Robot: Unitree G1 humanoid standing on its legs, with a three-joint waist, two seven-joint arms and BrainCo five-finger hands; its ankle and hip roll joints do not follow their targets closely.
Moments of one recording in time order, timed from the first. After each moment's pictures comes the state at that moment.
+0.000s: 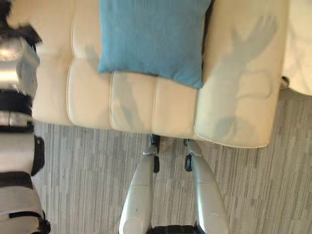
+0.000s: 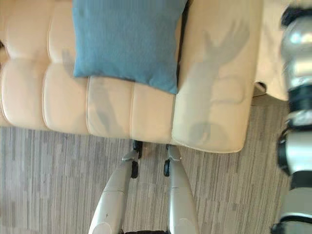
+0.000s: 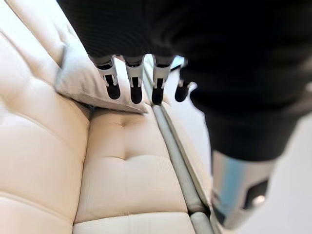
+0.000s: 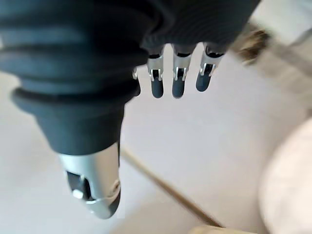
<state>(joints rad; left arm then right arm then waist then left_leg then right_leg) -1.07 0.94 -0.14 0.81 -0.66 -0.04 0.54 -1.15 -0.84 0.20 0.67 0.37 0.02 -0.75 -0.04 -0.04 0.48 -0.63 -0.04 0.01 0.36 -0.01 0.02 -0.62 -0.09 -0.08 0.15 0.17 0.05</state>
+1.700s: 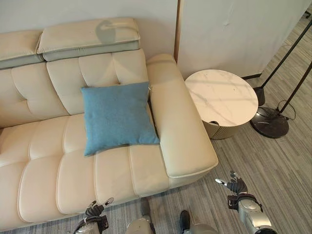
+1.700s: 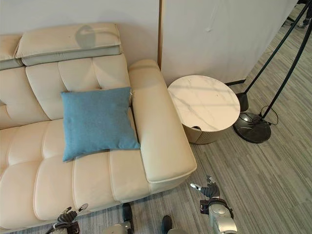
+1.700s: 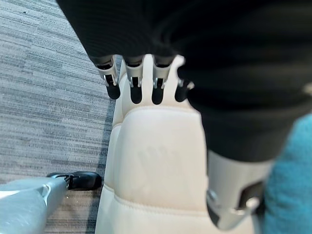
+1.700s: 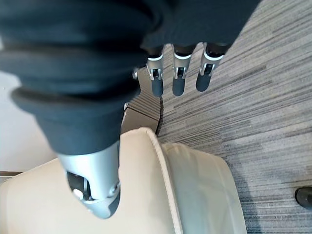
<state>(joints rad) 0.11 0.26 0.11 0.80 -0.37 0.09 0.19 0.01 -0.29 0.06 0.60 0.19 0.08 -0.21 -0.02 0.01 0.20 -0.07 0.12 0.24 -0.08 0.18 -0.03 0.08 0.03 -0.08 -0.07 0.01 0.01</state>
